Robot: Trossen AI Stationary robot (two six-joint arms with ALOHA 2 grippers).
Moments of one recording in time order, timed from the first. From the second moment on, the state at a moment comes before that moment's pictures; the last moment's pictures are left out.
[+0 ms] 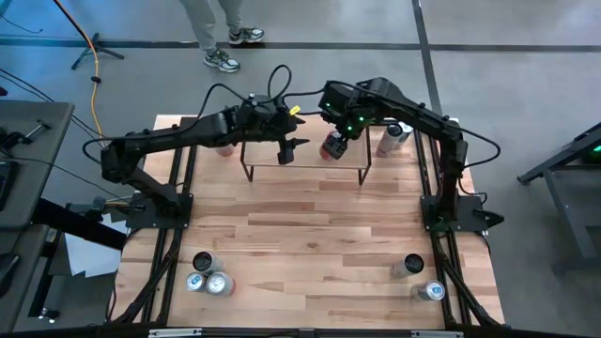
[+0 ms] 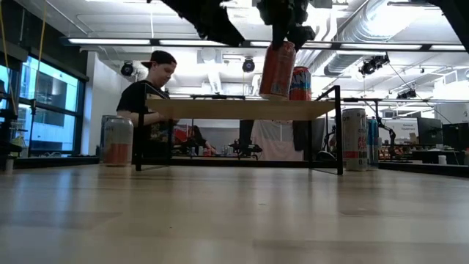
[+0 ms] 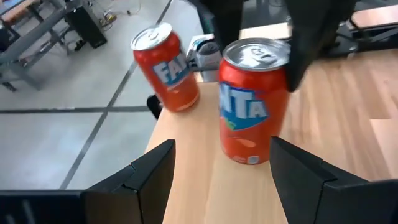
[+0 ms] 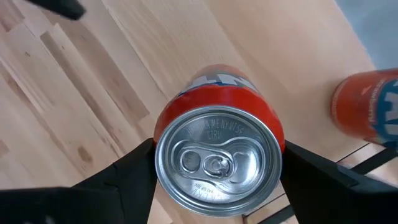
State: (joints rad) left arm 0.34 1.51 1.35 -0.31 -0.04 0.32; right arm -0.35 1.90 2.20 -1.57 -0.01 0.26
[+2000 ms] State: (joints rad) left arm 0.49 1.49 1.35 -0.41 0.21 0.16; right arm -0.37 1.73 2.21 -1.57 0.11 0.41
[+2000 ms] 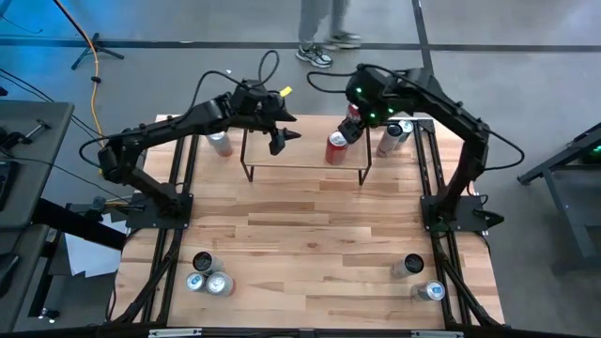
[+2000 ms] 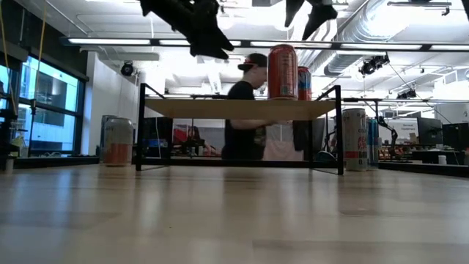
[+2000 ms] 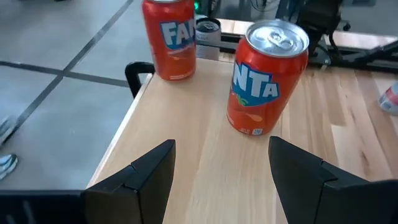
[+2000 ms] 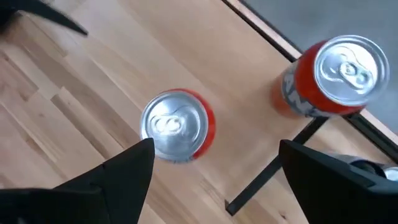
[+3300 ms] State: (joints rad) left arm 0.63 1.31 1.35 -0.48 0.32 -0.02; right arm 0.18 1.78 1.78 -1.39 0.91 1.01
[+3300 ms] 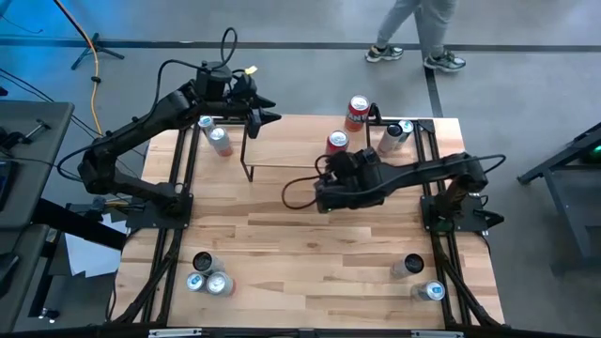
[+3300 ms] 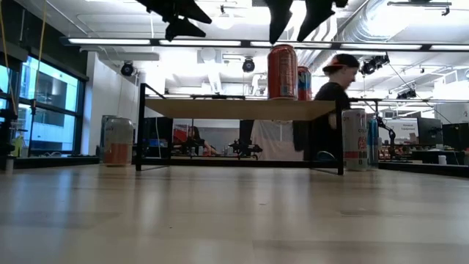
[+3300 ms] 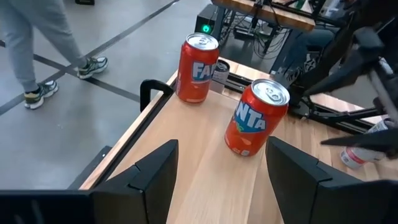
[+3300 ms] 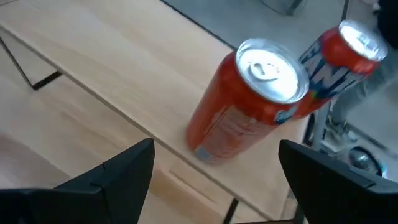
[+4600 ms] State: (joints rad) left arm 0.63 1.31 1.35 -0.48 0.32 -0.04; right arm 0.32 1.58 1.54 -1.49 0.85 1.30
